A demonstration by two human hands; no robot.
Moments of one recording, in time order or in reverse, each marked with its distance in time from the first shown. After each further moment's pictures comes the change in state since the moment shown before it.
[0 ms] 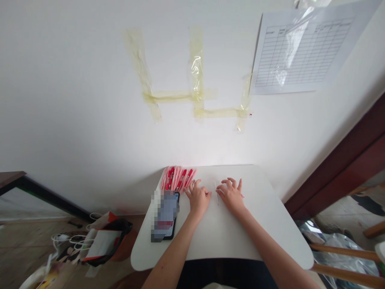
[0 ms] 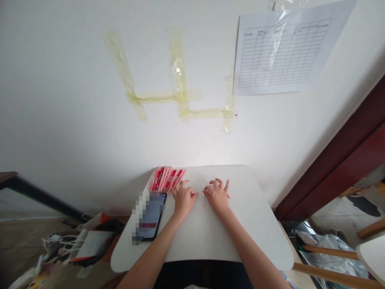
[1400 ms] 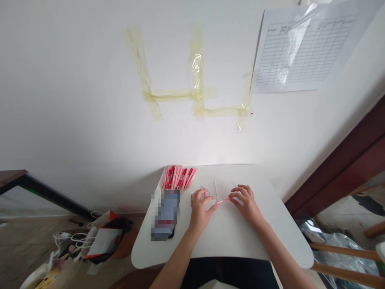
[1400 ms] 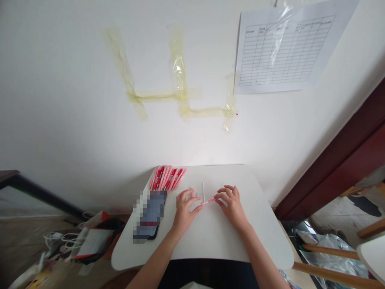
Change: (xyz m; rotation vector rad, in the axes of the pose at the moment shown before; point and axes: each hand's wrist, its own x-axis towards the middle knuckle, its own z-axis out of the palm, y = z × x) left_hand -0.046 -0.011 -0.003 -0.356 0.144 0.258; right_hand -0.046 0.044 -0.031 0.333 0.087 -0.113
